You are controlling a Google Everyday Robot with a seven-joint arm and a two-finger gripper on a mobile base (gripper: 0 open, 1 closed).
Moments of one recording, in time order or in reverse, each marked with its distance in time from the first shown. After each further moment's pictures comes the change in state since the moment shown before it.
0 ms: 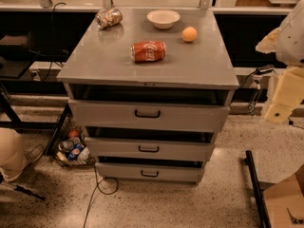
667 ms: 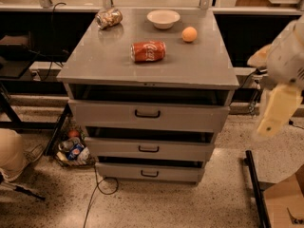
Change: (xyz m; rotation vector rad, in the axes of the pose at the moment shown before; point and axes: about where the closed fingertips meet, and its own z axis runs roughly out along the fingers) arm 0.004 0.009 0.031 -0.023 -0.030 -0.024
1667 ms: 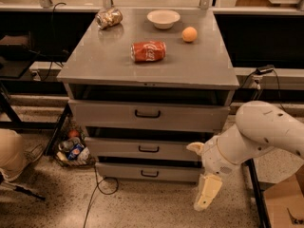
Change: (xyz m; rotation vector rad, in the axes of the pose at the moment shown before) arm -0.017 0.114 0.272 -0.314 -0.296 -0.085
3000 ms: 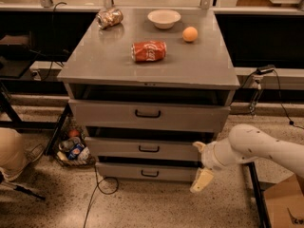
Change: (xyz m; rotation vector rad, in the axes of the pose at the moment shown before) arm 0.097 -0.109 0.102 0.176 -0.035 0.062
